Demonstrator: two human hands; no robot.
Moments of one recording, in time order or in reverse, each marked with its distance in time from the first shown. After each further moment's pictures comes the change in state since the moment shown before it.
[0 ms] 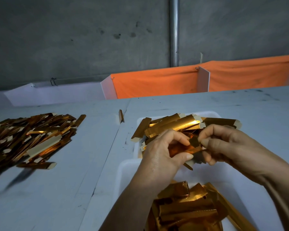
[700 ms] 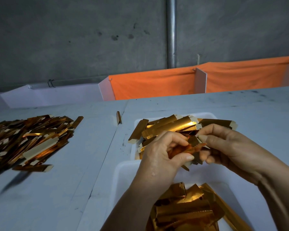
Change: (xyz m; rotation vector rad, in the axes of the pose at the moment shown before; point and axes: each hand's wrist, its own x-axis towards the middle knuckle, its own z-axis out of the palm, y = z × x) left_hand -0.001 0.004 0.007 -0.035 0.054 0.081; right_hand 0.001 0.001 -0.002 0.229 0.084 0.133
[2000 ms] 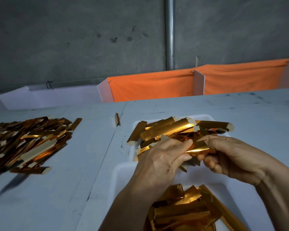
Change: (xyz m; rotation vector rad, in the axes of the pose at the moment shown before) left_hand 0.000 0.000 -0.006 0.410 -0.169 0.248; right_hand 0.000 0.001 -0.009 0.144 -0.089 0.186
